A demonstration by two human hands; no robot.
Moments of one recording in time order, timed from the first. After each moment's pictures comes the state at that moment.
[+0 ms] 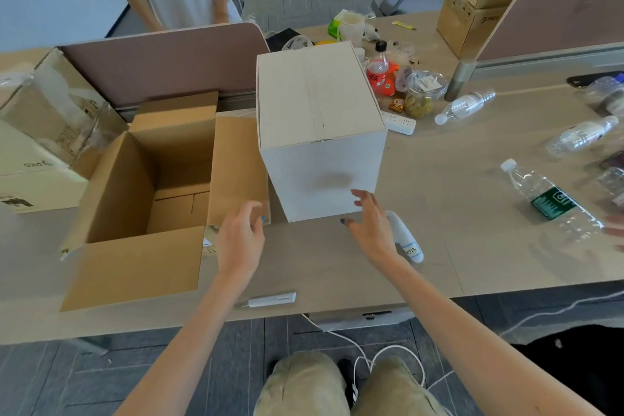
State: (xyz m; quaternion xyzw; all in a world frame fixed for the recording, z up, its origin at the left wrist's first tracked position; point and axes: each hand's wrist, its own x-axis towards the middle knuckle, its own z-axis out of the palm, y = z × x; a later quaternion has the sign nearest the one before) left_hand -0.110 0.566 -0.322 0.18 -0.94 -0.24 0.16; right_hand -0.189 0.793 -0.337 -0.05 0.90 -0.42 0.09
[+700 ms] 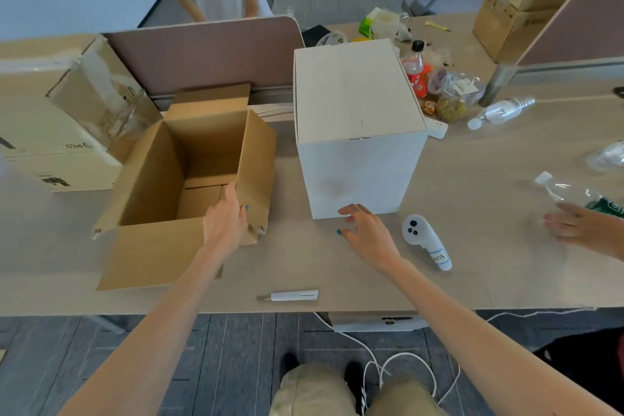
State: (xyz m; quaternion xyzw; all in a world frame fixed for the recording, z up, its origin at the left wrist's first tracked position) left_hand -0.116 0.475 -0.325 0.25 -0.96 -0.13 0.03; right_hand -0.175 0.750 -0.343 -0.19 0.90 -0.35 0.14
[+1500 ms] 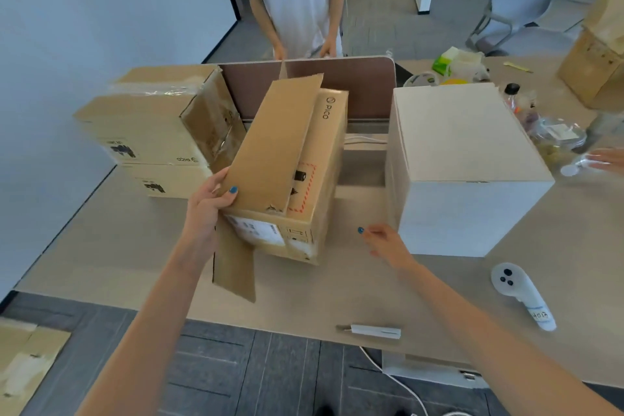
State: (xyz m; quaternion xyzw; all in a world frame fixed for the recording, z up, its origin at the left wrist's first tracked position) left_hand -0.046 0.323 -0.204 0.28 -0.64 -0.69 0.21; right_hand -0.174 0.600 -0.317 -0.02 0.78 -0.56 0.29
